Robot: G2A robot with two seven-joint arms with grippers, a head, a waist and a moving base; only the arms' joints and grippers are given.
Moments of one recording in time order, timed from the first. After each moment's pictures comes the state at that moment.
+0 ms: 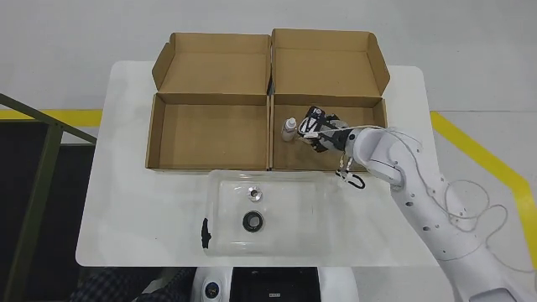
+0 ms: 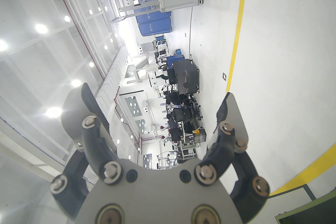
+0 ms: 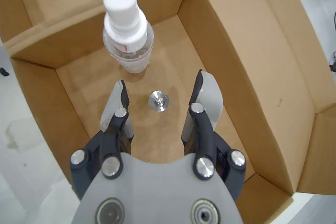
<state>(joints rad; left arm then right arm) -0.01 -0.37 -0.75 -1.25 2.03 -0.40 0.22 -0.98 -1.11 1.07 -1.67 -1.27 -0.58 0.62</state>
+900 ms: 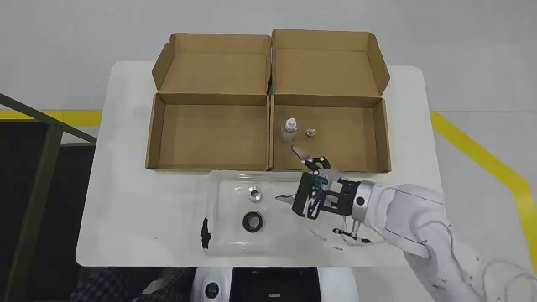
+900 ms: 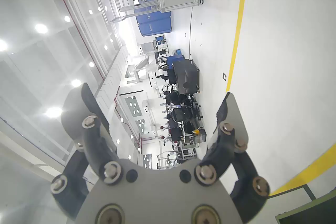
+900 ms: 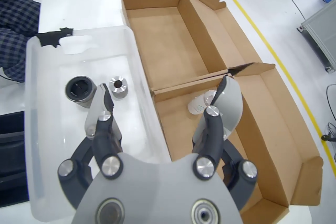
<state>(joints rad) -0.01 -0.37 -0.75 -1.25 2.03 -0.40 0.22 -1.37 -1.06 1.17 -2.17 -1.32 -0.71 0.46</state>
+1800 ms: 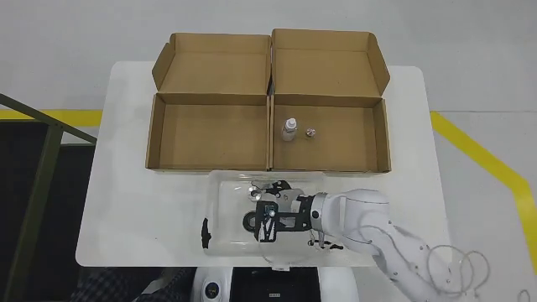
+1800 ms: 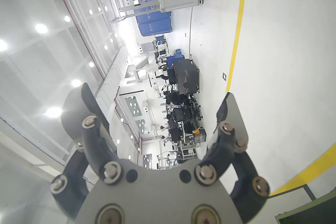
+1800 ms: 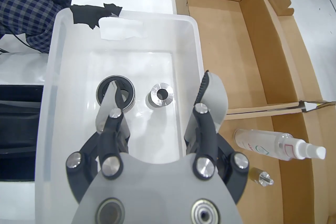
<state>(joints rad) -0.01 -0.37 -0.75 -1.25 2.03 -0.40 0.22 -1.21 -1.10 0.88 -2.00 -1.45 -0.72 0.47</state>
